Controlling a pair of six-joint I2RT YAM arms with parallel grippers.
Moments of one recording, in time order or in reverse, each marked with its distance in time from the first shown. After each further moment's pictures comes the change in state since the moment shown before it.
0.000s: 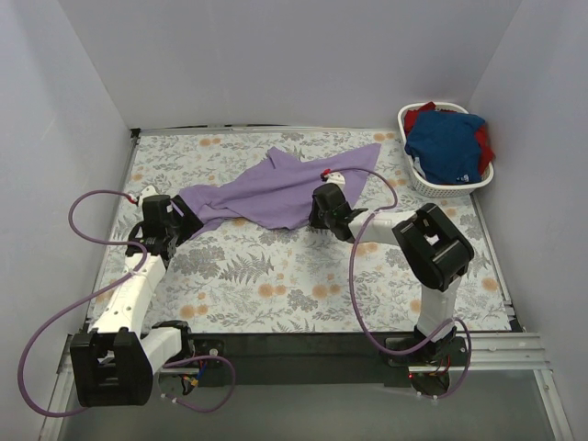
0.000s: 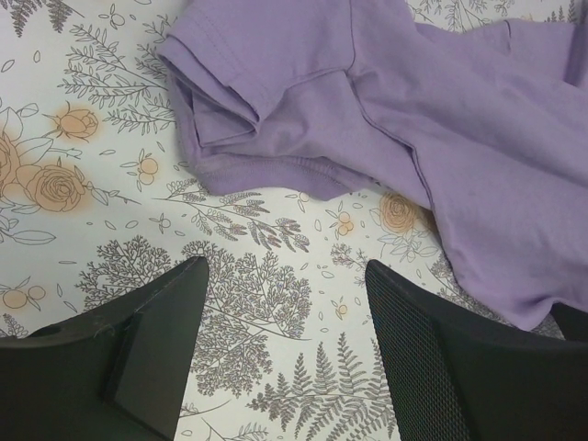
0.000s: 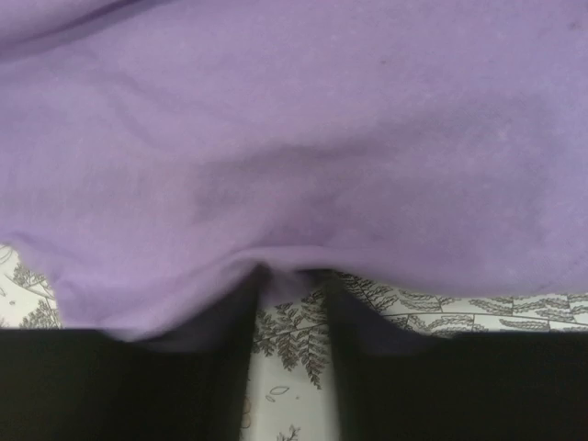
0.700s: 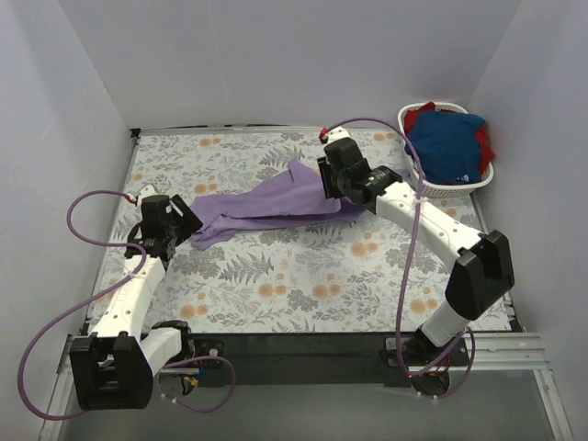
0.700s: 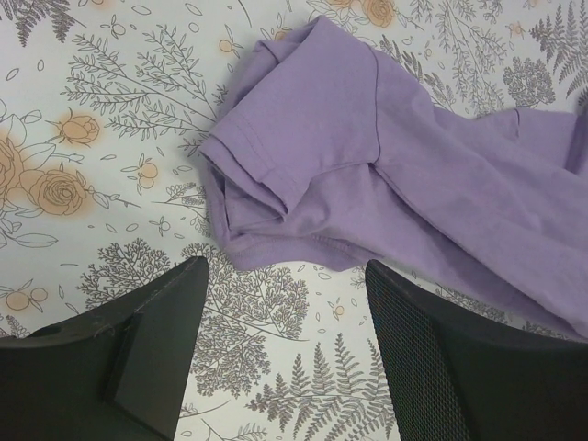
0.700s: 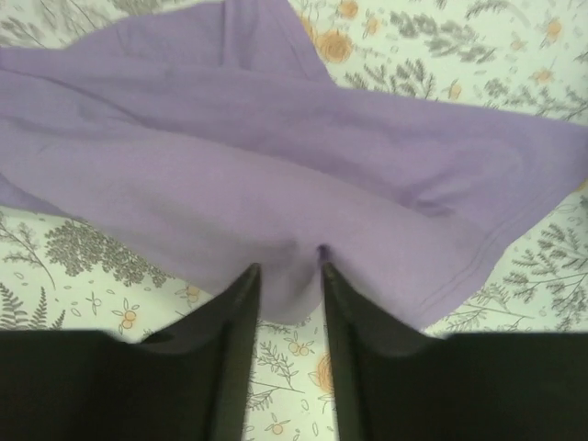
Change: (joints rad) left arm 0.000 -0.019 0.000 0.000 -0.003 0.003; right arm -0.012 -0.307 0.378 -0.672 0.078 -0.355
